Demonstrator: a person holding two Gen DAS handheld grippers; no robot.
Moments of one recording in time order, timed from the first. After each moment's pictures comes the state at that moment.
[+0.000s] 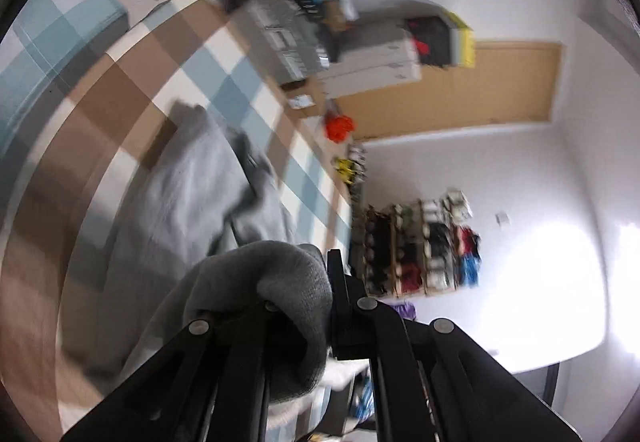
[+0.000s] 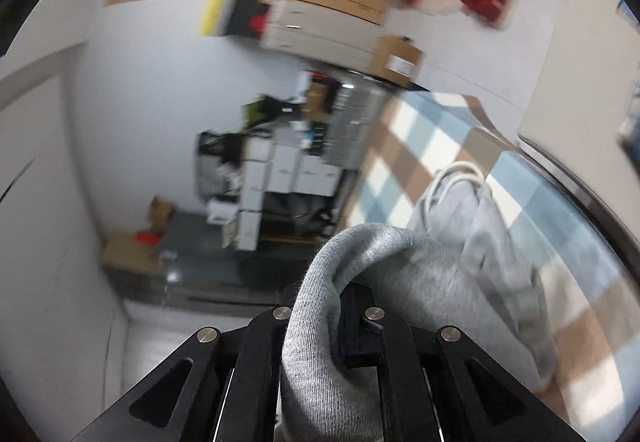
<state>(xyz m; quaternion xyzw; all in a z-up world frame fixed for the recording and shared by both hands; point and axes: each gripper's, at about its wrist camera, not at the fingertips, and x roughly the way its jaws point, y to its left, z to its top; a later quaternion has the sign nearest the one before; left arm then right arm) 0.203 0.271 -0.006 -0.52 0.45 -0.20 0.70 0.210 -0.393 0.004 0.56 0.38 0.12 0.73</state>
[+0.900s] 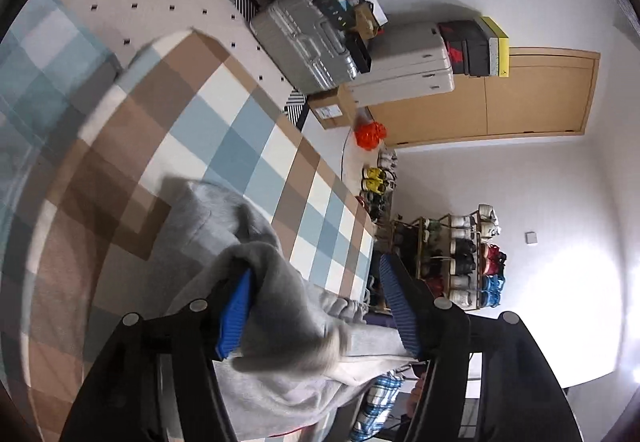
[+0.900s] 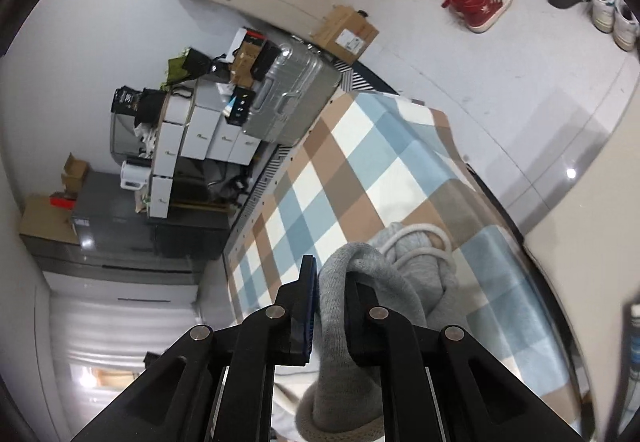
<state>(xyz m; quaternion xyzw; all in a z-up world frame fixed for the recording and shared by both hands) 0.235 0.296 0.039 -0.49 0.48 -0.15 0.71 0.288 -0.398 0.004 0.43 0.49 0.08 0.75</state>
